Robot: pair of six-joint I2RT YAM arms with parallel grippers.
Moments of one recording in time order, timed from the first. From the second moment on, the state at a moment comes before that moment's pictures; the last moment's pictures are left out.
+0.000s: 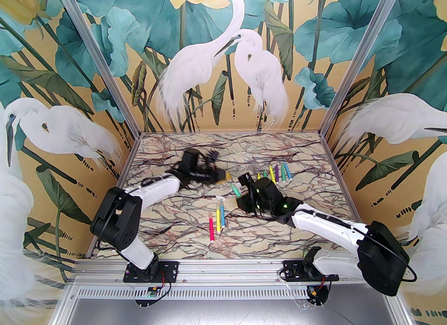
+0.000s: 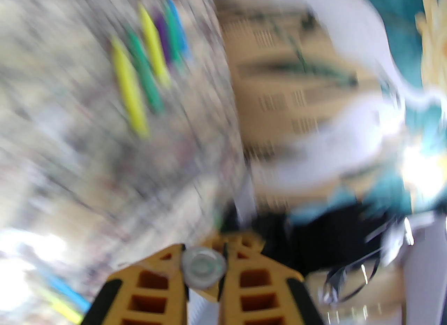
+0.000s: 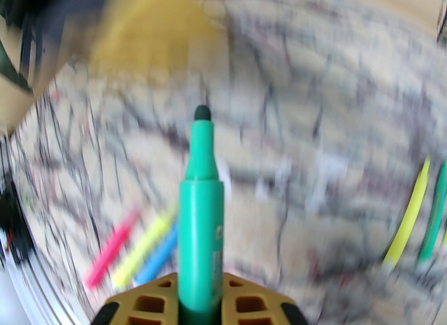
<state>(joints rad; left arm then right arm) -0.34 1.65 1.04 0.02 0.84 -0.75 0.75 1.25 0.62 -0.14 -0.22 0.25</state>
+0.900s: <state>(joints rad) -0.38 1.68 1.15 -0.54 0.32 -0.39 0.58 1.62 0.91 -0.25 0.11 0.38</state>
